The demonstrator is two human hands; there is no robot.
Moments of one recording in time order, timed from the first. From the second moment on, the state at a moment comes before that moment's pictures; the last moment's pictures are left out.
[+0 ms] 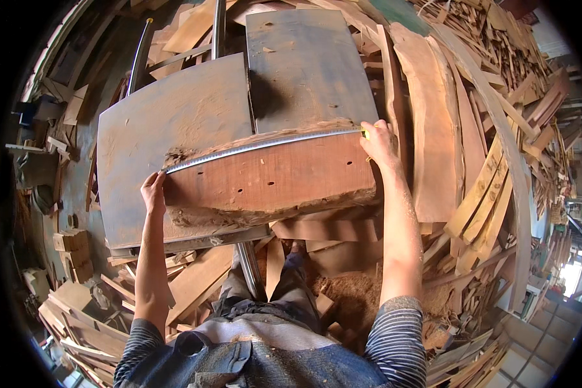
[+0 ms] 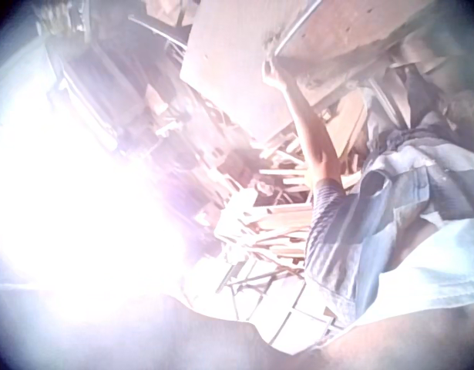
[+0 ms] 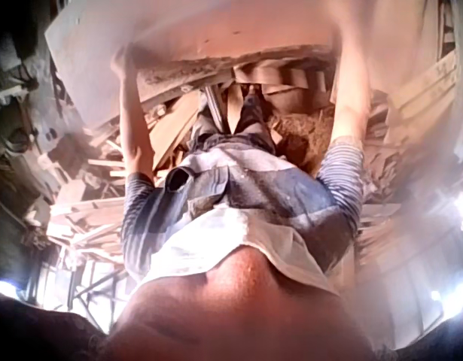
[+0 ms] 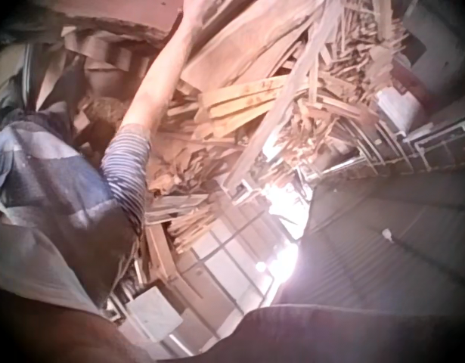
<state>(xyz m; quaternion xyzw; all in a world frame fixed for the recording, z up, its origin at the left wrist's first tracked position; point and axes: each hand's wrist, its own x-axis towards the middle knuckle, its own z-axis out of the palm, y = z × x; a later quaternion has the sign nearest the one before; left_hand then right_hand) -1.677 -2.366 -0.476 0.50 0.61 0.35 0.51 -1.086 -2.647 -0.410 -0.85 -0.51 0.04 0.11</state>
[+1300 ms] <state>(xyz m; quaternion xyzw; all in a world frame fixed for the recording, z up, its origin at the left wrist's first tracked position) -1.675 -2.373 -0.479 0.51 0.61 0.38 0.47 -1.101 -2.644 -0.401 -0.86 -0.51 0.03 0.08</state>
